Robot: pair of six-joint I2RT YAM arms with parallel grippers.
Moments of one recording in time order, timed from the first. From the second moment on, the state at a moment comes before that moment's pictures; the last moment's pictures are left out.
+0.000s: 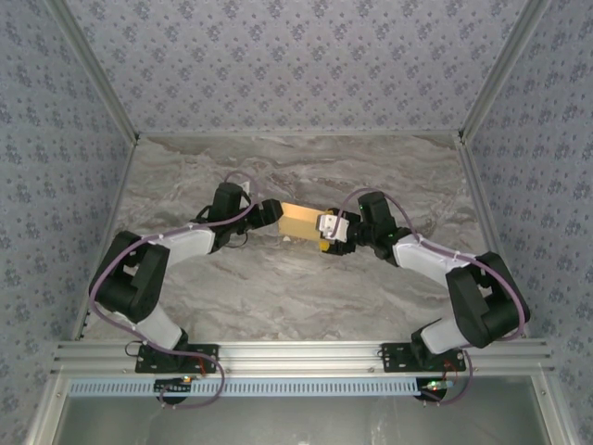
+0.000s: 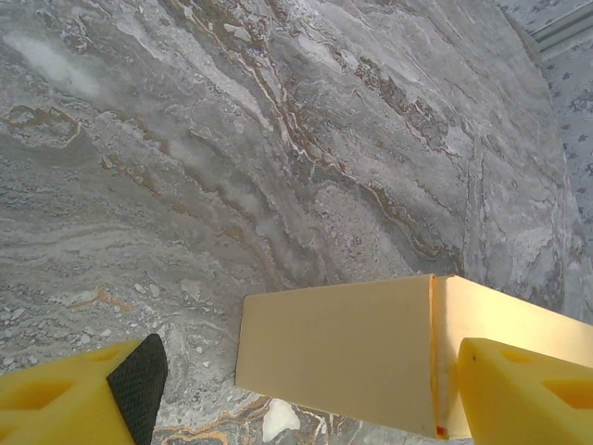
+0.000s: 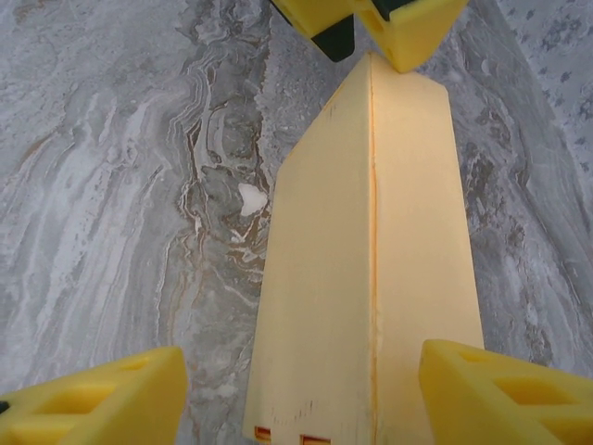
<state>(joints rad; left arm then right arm) -0.45 1.63 0.80 0.19 0.28 -0.69 0.45 1.44 0.70 0.07 -0.49 -0.92</state>
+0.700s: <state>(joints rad) -0.45 1.62 0.79 0.21 0.27 -0.69 0.50 1.78 1.11 -0.25 -0.38 -0.85</state>
